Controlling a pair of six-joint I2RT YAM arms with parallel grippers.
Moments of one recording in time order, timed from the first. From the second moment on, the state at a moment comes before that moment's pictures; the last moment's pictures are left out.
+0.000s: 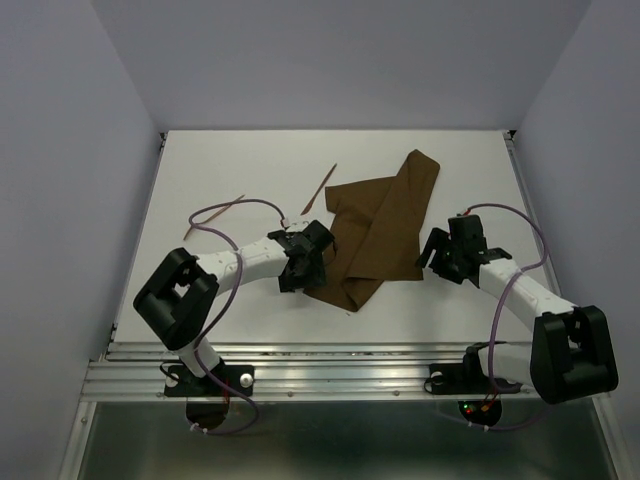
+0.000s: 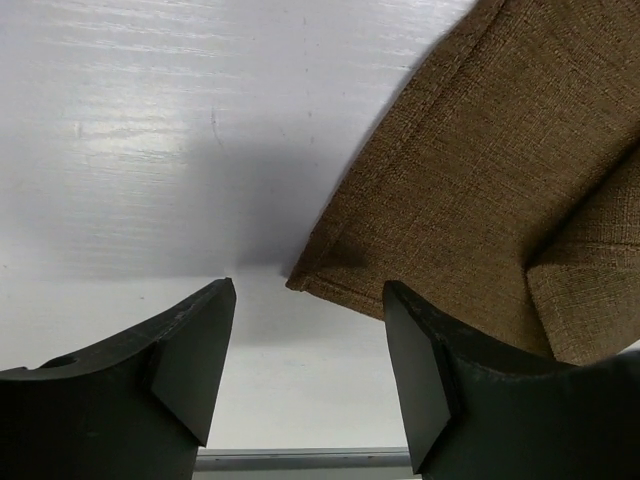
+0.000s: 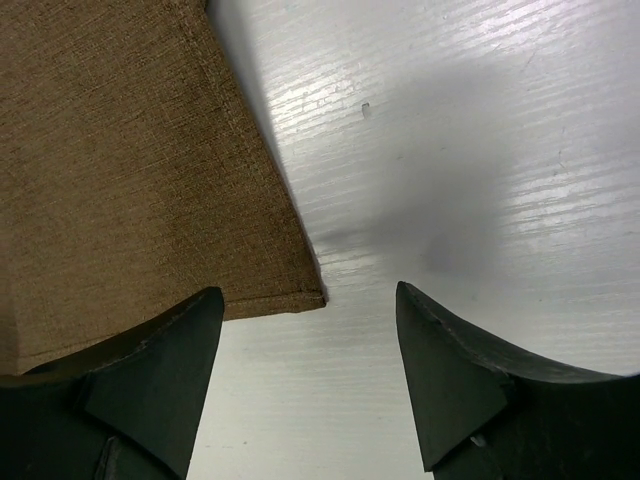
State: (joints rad) left arm -0.81 1.62 0.99 -0.64 -0.21 -0.91; right arm 0.18 1.24 0.62 -0.34 0.02 0.60
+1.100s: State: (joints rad) left arm -0.84 1.67 0.96 -0.49 -0.20 -1.01; right arm 0.18 1.32 0.62 -0.33 0.04 0.58
